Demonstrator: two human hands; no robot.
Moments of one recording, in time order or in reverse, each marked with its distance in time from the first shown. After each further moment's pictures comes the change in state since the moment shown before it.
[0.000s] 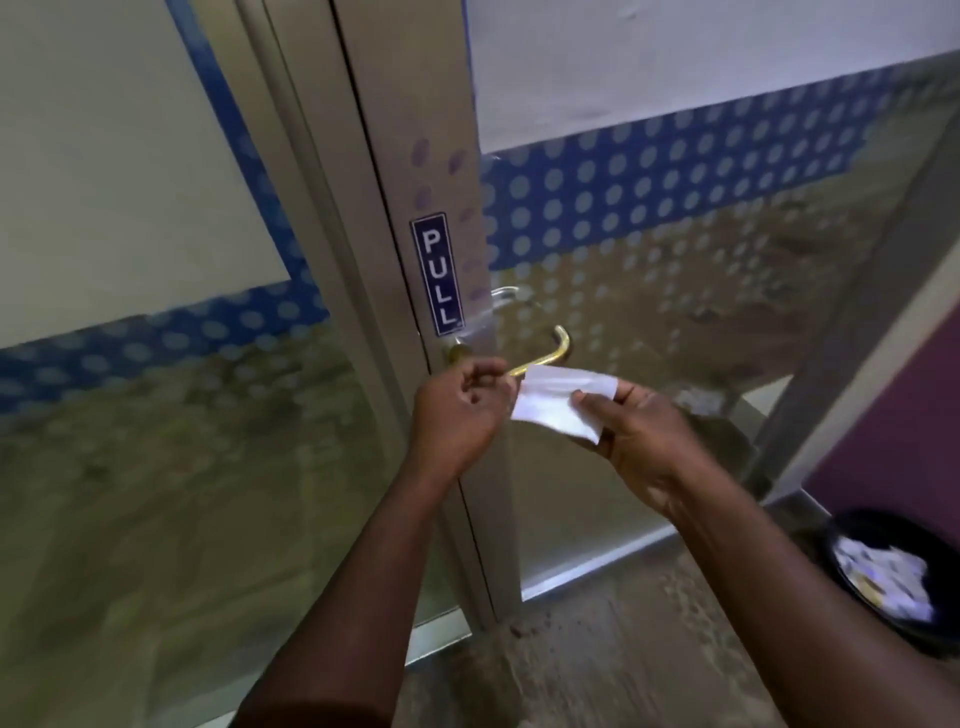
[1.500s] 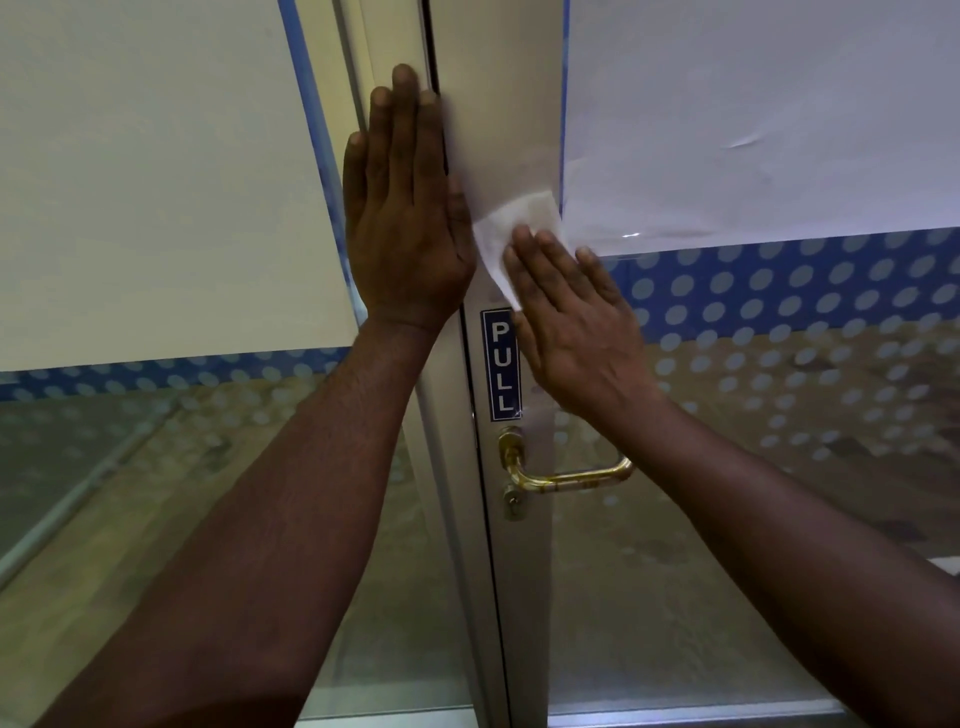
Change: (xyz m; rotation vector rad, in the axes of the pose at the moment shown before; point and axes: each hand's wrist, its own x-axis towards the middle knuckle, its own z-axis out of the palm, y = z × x) left_hand 0.142 0.132 -0.079 1.050 1.083 1.115; right_hand 0.127 -0.105 0.104 -1.605 0.163 -1.588
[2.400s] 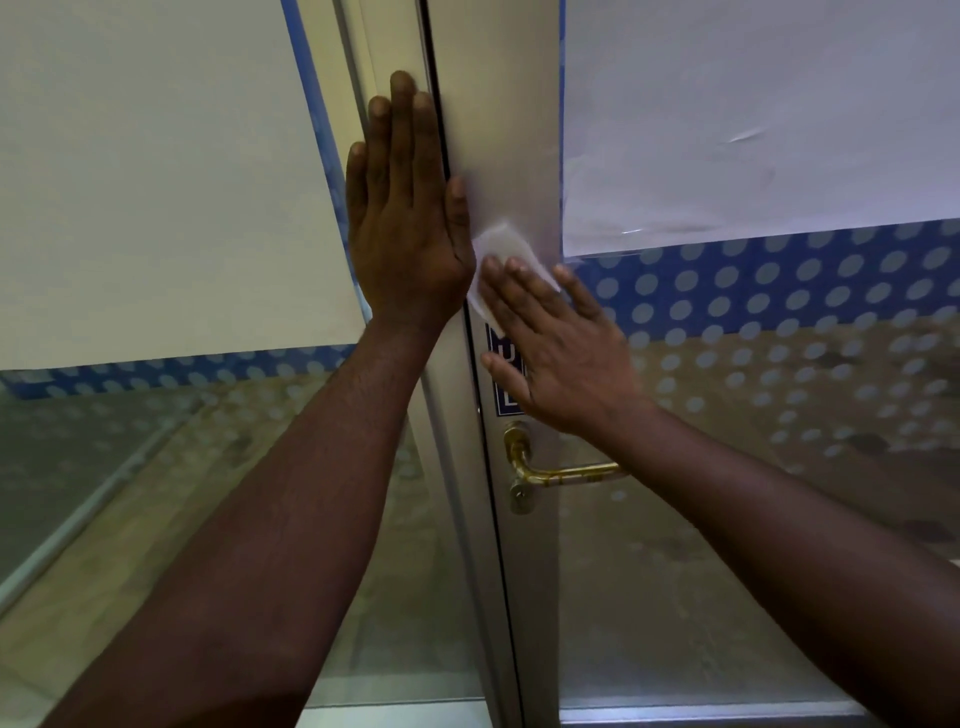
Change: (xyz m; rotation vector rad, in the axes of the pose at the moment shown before) left_hand 0.000 0.002 -0.005 0.029 -0.060 -0.044; right_hand -0.007 -0.014 -0.003 -0.026 -0.158 -0.088
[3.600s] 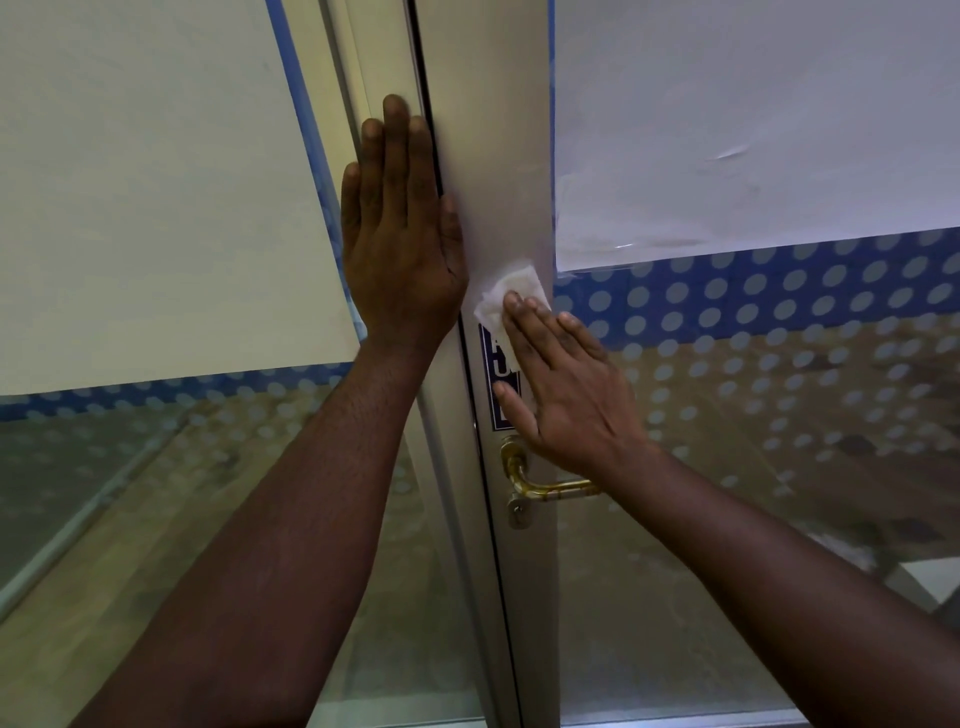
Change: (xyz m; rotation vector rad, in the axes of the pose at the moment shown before) left_hand -0.002 0.004 -0.006 -0.015 -0.004 -0.005; right_hand -0.024 -0.012 -0.003 0.171 -0.053 0.132
